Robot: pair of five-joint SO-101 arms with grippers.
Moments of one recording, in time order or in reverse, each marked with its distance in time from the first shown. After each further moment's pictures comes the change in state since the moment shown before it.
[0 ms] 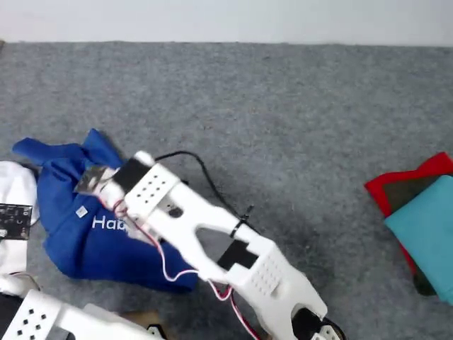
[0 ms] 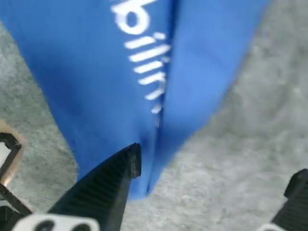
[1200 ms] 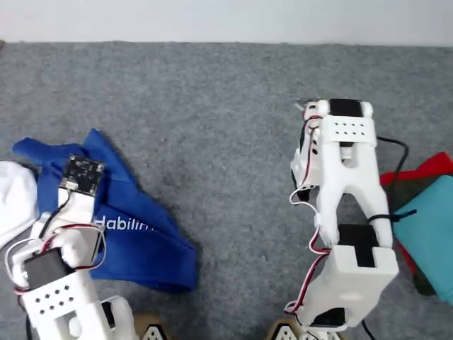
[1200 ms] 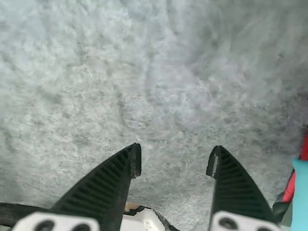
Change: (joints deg) left arm 43.1 0.2 8.0 -11.0 27.9; right arm 55.8 -25.6 30.3 0.0 -2.9
